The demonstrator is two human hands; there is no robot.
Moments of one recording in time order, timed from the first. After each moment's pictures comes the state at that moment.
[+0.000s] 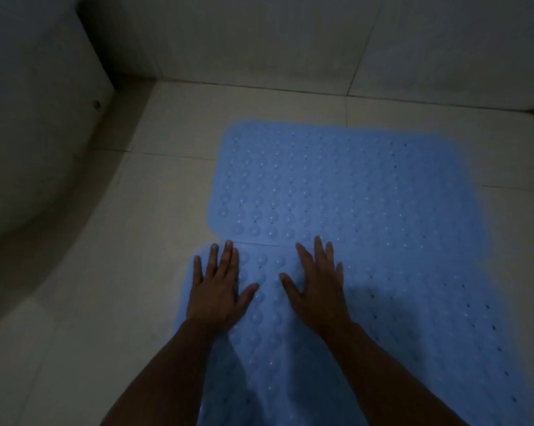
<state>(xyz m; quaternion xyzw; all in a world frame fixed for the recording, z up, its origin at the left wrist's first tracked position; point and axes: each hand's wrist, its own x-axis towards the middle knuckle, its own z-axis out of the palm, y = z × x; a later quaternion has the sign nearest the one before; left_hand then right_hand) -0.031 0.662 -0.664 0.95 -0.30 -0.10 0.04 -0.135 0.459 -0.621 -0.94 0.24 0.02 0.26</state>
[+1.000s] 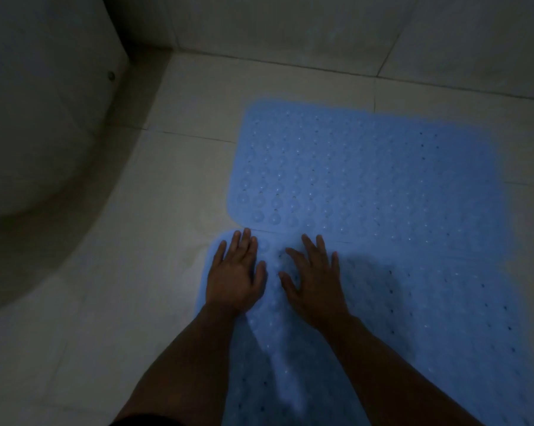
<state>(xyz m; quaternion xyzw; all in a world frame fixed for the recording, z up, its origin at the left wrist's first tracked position) -0.020 0.656 -0.653 0.94 -0.29 -0.13 0.13 -0.121 0.491 -0.639 -0.97 0.15 -0.01 0.20</state>
